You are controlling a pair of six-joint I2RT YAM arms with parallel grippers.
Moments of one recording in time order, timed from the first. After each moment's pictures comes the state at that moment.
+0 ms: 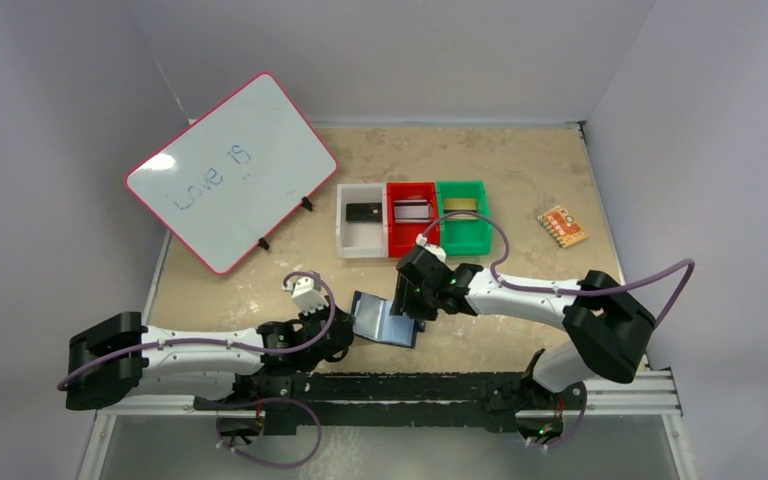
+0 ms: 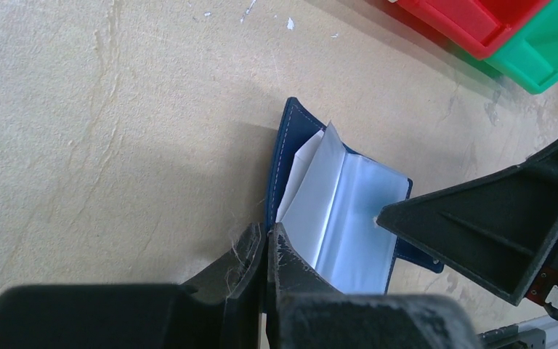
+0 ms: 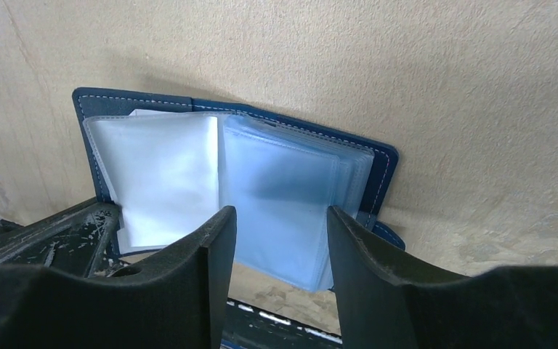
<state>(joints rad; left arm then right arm) -1.28 1.06 0.34 -0.14 -0.75 -1.42 0.94 1.48 0.78 -0.36 0.09 1.04</state>
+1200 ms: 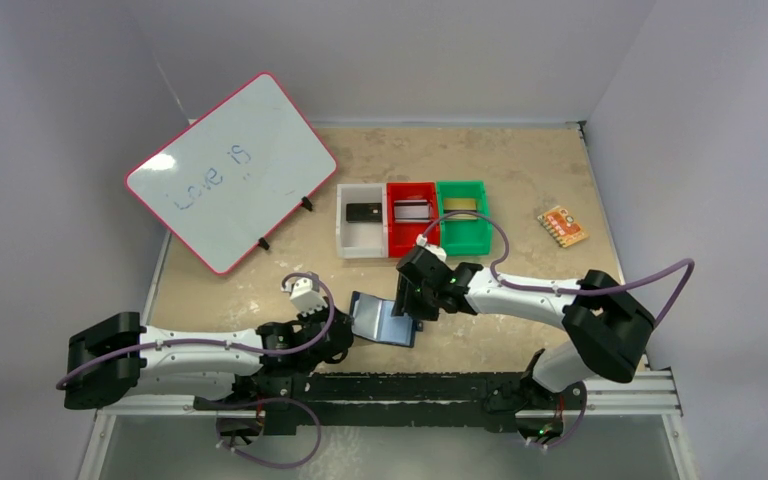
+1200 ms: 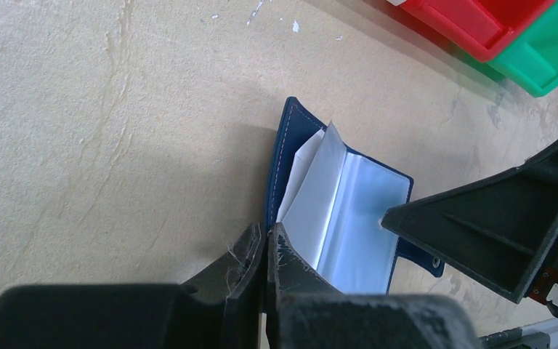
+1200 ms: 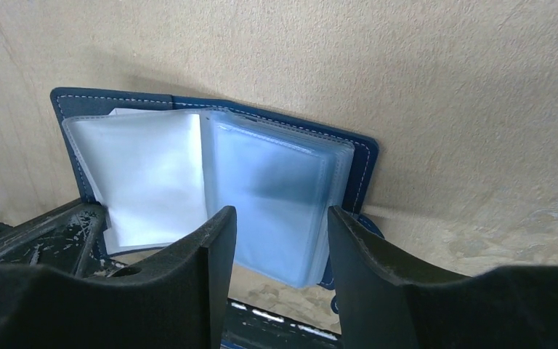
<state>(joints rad) -1.29 1.05 0.34 -0.17 -0.76 -1.44 0.94 1.48 0.79 -0.38 0.09 1.03</state>
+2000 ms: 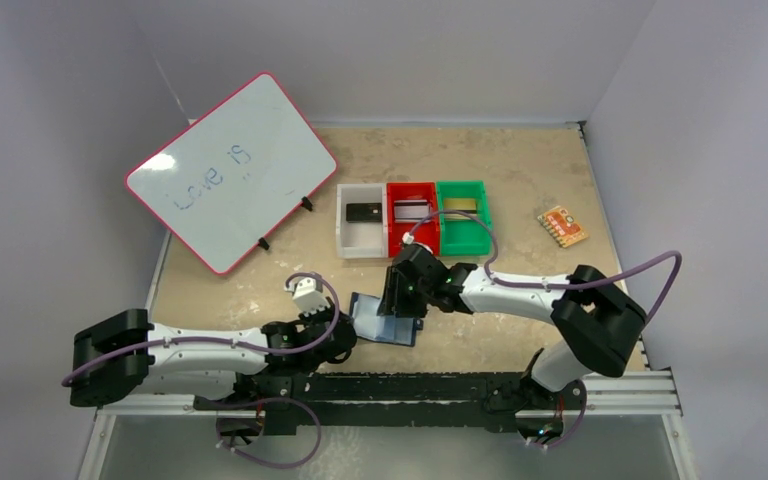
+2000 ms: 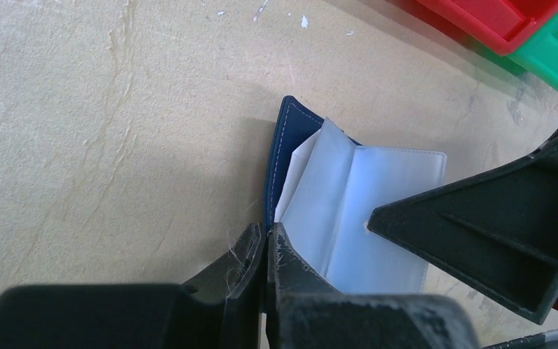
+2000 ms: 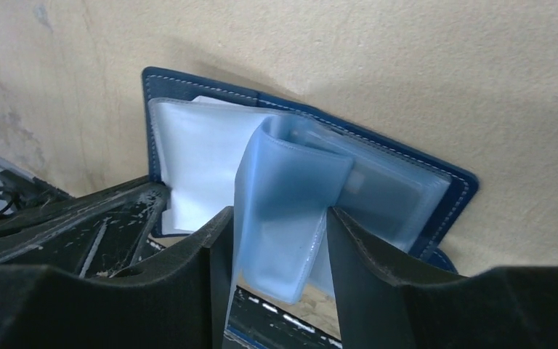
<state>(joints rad) -1.29 1.09 0.35 -0.17 -0.77 -1.43 0.94 1.53 0.79 -0.23 -0.02 0.98</state>
